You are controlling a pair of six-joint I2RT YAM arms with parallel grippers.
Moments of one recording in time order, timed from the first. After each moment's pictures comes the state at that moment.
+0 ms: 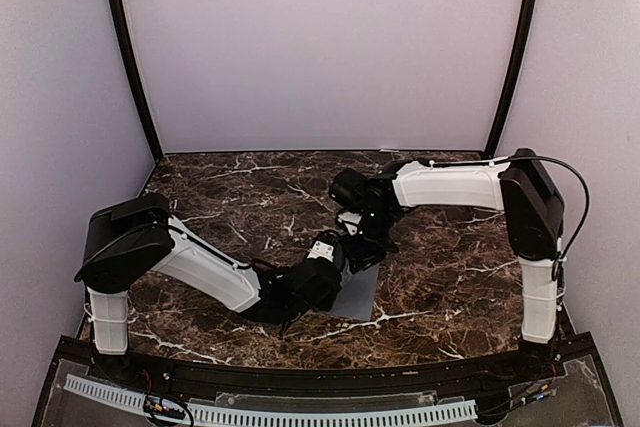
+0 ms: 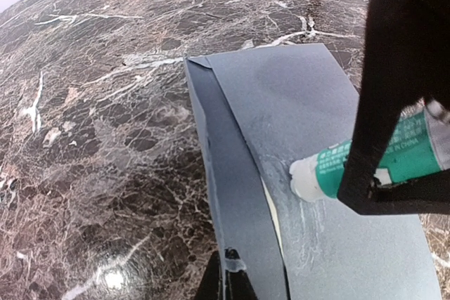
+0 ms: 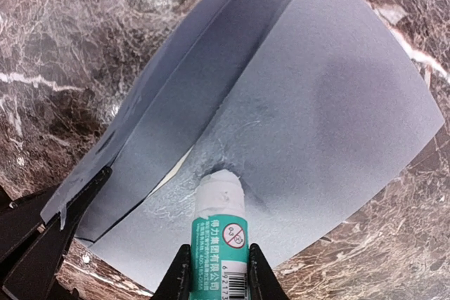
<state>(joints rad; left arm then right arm) -1.20 2.02 1.00 0.26 -0.61 -0.48 0.86 2.05 1.57 -0.96 -0.09 0.40</state>
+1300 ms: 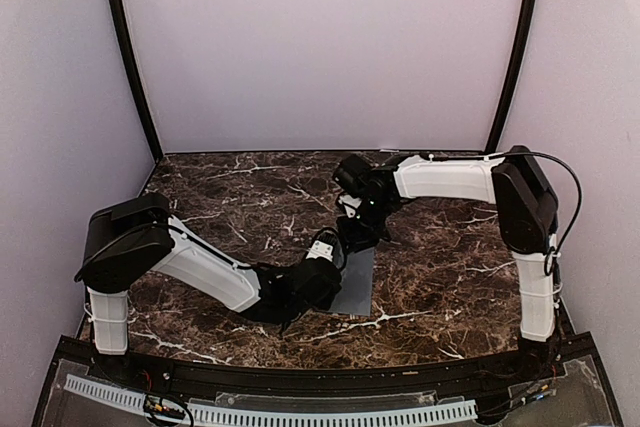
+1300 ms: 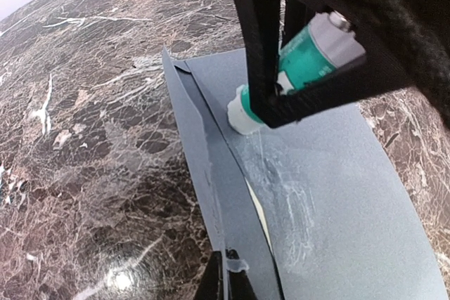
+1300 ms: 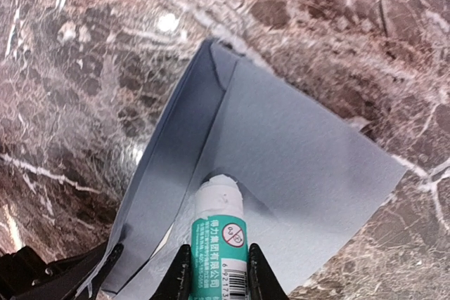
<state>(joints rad) -1.20 2.02 1.00 0.25 -0.62 -0.47 0.79 2.11 1.63 -0.83 -0.12 0.44</state>
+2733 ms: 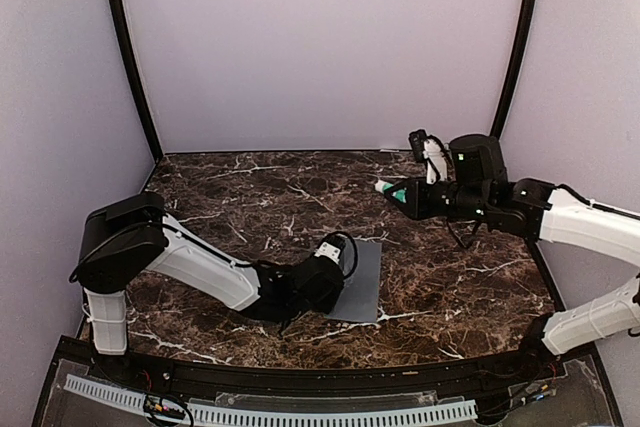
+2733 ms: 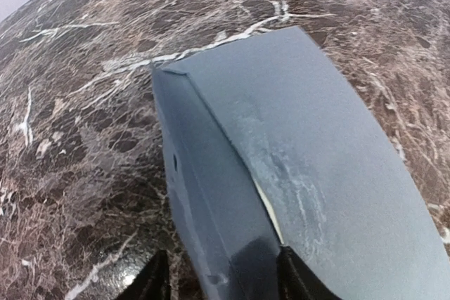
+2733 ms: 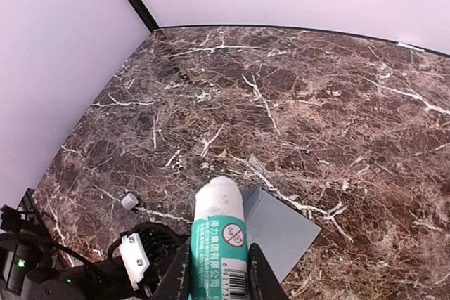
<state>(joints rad) -1.21 2.01 1.02 0.19 -0.58 -0.42 0.78 1.20 0.94 -0.22 0.01 0.41</state>
